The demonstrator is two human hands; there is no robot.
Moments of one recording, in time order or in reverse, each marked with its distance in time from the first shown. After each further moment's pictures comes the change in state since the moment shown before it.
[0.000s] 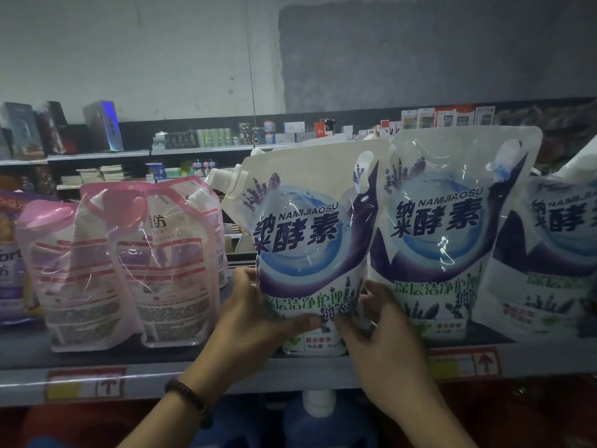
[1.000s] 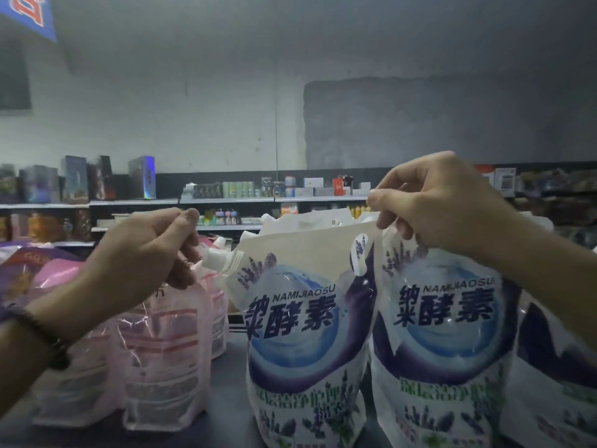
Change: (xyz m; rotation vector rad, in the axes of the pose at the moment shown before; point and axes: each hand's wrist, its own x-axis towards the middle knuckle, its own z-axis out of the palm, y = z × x) left_hand 0.066 0.128 -0.130 0.248 0.269 0.224; right_hand 0.153 -0.182 -0.119 -0.320 -0.098 -0.482
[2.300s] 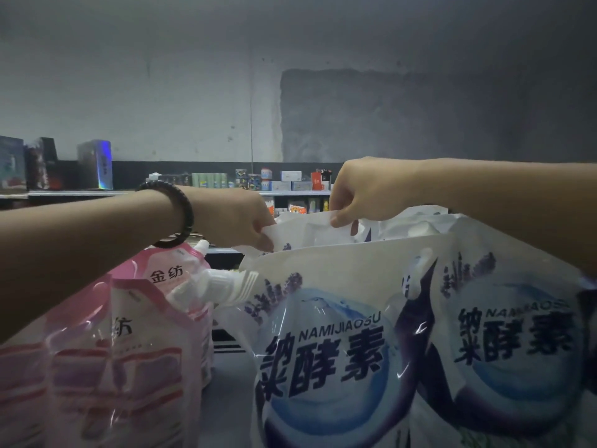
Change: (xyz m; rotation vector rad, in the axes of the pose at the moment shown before) left_hand 0.176 -0.020 0.075 0.729 -0.796 0.316; right_hand 0.144 0.014 0.085 -0.614 -0.573 -0.046
